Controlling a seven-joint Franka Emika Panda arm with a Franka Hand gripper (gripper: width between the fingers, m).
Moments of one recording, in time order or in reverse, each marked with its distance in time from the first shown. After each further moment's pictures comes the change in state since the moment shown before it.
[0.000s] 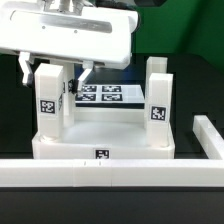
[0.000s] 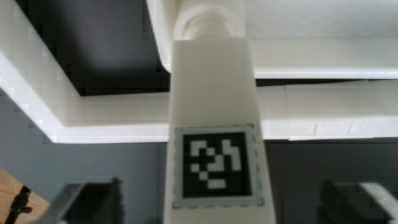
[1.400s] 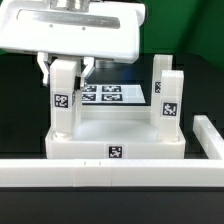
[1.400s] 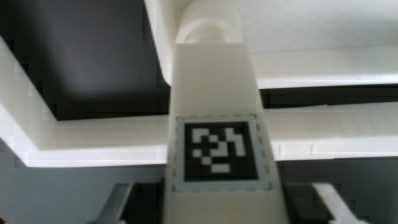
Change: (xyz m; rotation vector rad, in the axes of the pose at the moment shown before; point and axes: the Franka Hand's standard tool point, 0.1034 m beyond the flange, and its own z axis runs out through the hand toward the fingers) arm -0.005 -0.013 -0.006 0.045 -0.099 -0.013
